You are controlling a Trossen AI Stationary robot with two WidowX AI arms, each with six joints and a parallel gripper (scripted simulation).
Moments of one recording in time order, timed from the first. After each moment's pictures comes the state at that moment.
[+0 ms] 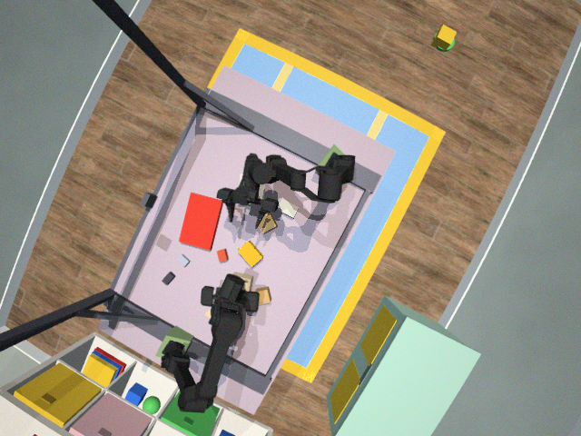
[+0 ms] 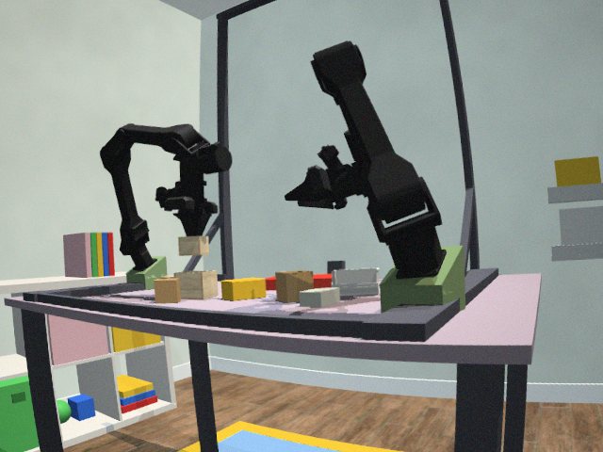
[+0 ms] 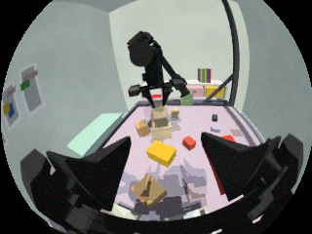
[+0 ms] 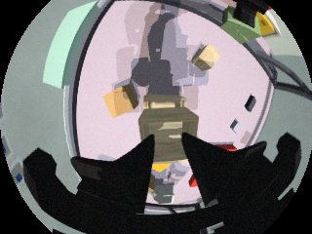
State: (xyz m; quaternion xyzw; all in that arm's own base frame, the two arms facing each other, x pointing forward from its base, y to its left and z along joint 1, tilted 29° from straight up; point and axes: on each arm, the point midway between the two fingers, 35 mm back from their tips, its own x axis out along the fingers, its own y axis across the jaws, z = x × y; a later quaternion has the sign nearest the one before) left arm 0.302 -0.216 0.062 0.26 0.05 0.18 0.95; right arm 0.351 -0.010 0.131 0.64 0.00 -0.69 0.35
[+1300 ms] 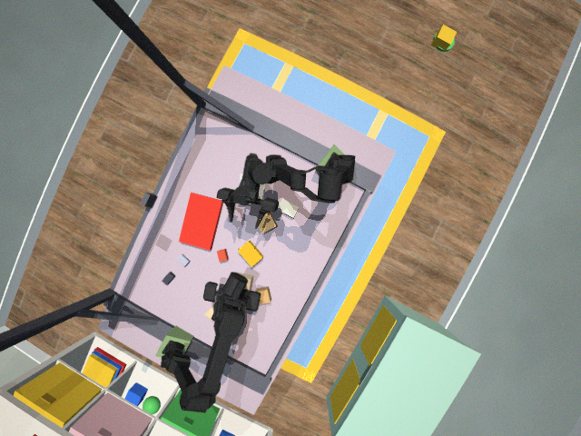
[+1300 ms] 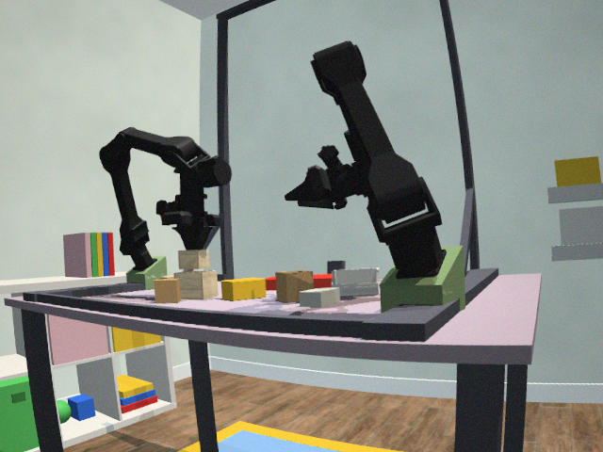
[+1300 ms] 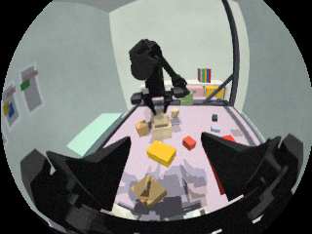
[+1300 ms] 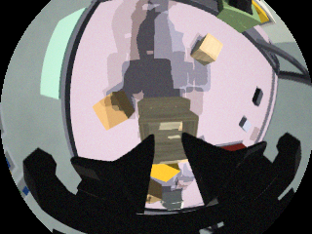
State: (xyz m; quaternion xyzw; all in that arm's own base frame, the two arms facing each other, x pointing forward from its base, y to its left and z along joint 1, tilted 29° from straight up) left arm 0.302 -0.216 0.062 0.26 0.05 0.18 0.95; right arm 0.351 -0.026 0.104 0.65 -0.03 -0.69 0.32
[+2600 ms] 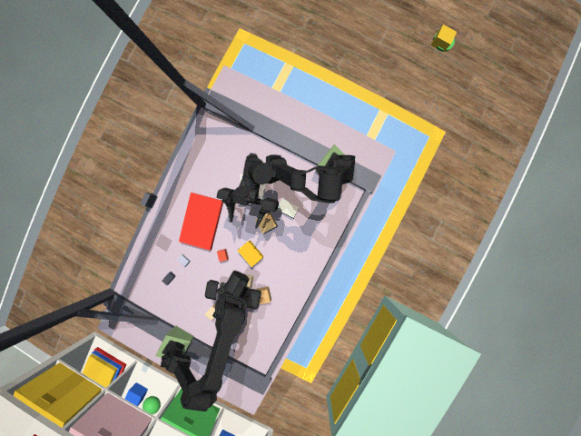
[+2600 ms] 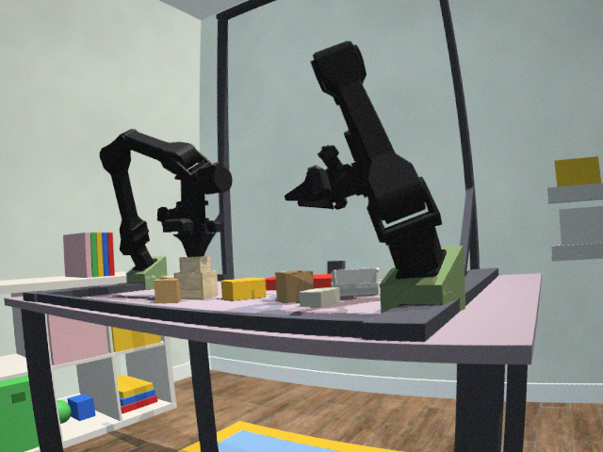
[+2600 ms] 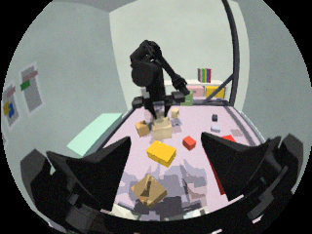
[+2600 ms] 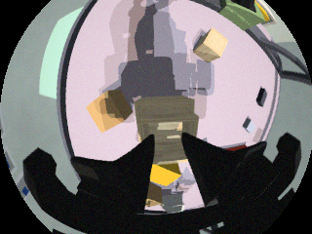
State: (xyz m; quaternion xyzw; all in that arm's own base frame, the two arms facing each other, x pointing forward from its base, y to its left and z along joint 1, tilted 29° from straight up) left arm 0.302 -0.216 0.062 0.26 0.05 0.18 0.95; right arm 0.354 -0.032 0.090 0.65 -0.03 -0.69 0.32
